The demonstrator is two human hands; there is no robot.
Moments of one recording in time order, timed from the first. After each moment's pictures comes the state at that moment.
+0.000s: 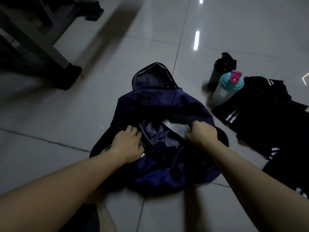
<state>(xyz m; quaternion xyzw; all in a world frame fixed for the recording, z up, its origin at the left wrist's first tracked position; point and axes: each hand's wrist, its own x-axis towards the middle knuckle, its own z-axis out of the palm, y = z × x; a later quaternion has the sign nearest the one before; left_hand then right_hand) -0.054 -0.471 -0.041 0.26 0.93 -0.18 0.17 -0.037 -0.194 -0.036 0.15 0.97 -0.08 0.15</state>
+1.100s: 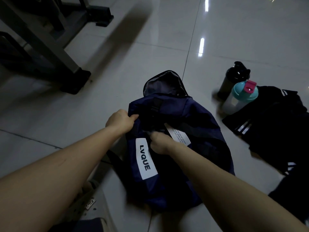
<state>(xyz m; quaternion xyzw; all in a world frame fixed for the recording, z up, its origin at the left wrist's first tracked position) -0.156 -0.506 -0.019 -0.09 0.95 0.26 0.16 -0.091 -0.338 -0.047 -0.07 0.92 -0.23 0.31</state>
